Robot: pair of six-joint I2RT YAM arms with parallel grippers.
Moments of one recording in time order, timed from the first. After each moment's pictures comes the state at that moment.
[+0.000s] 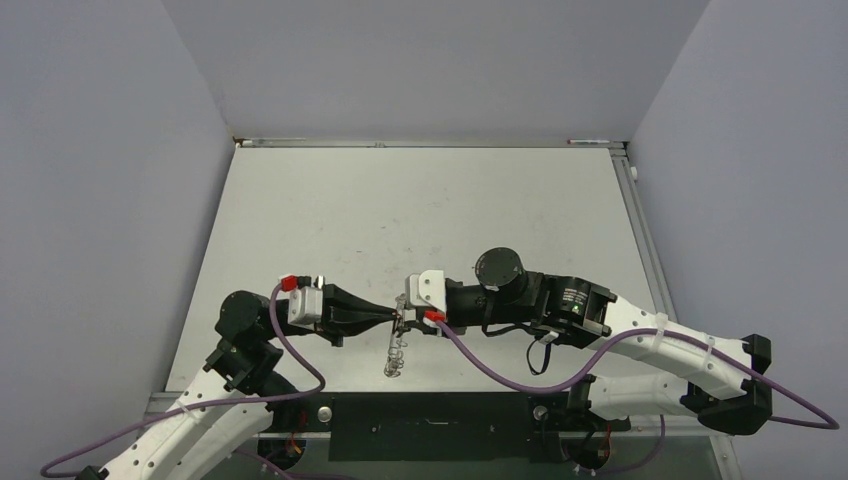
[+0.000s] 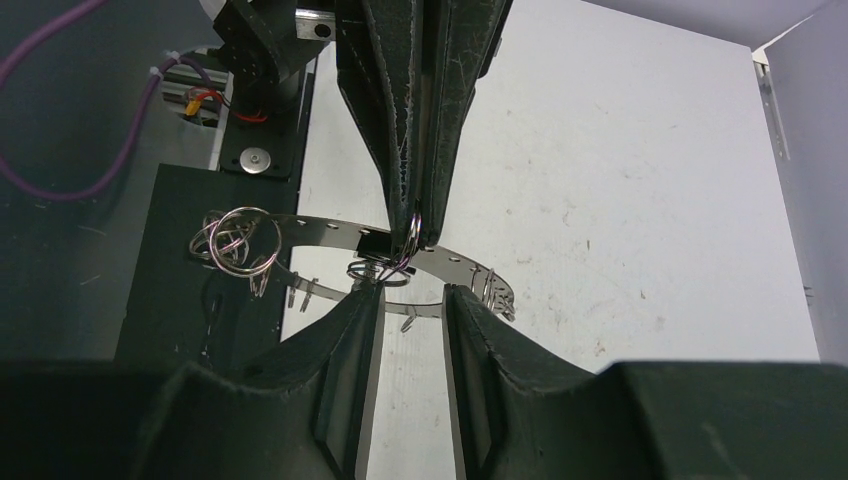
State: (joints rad) left arm -0.65 0.51 0.51 0.32 0.86 -0.17; right arm 1.21 1.10 1.21 -0.50 -0.28 -0.40
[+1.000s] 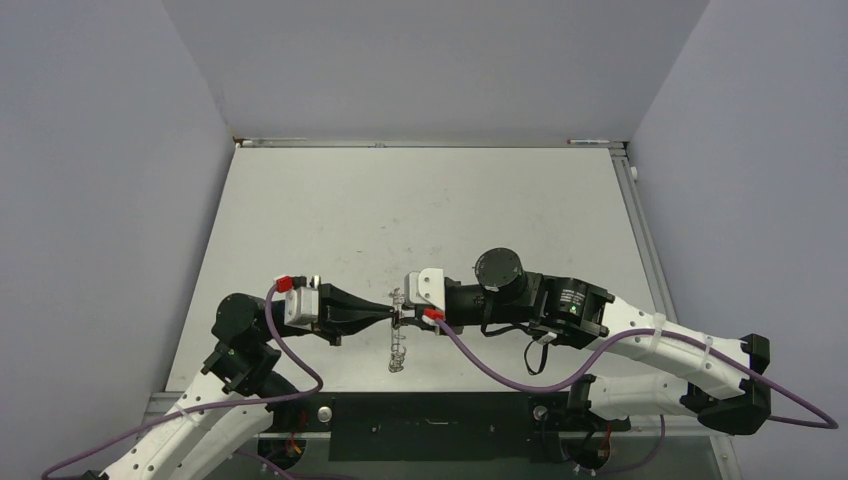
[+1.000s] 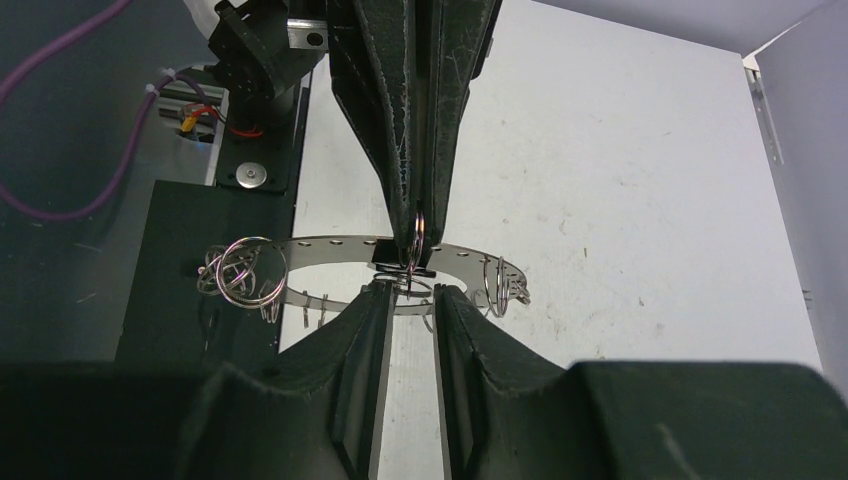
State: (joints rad) left arm -0.64 0.49 0.51 0.32 0.84 -0.17; right arm 1.21 1.10 1.19 -0.46 -0.27 -0.38
